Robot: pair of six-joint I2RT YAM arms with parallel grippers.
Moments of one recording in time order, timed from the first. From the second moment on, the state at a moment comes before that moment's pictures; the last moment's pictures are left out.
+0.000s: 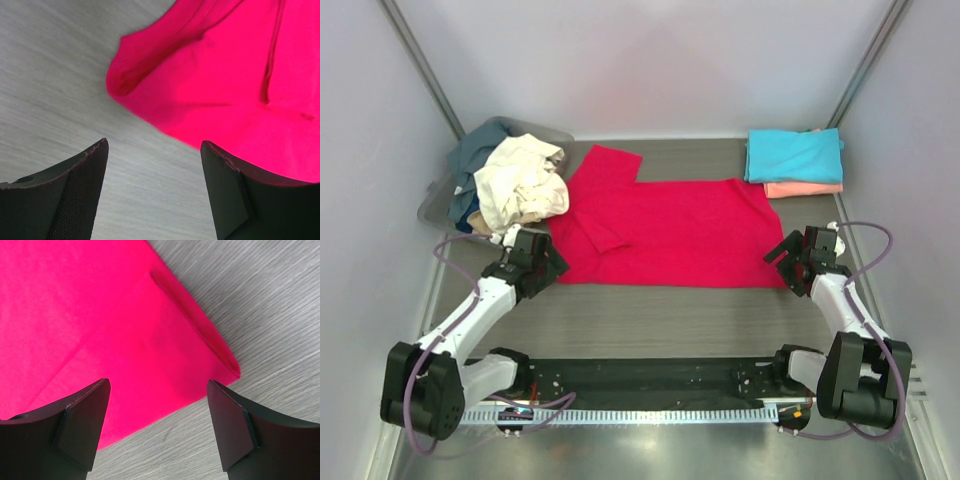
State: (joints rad) left arm -0.27 1.09 0.61 -0.50 -0.22 -0.87; right arm -0.20 1.11 0.55 -0.34 -0.02 0.68
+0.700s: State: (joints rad) left arm -0.25 1.24 0.61 -0.32 -0.25 -0.93; right arm -0.25 1.15 0.46 -0.20 -0.02 0.69
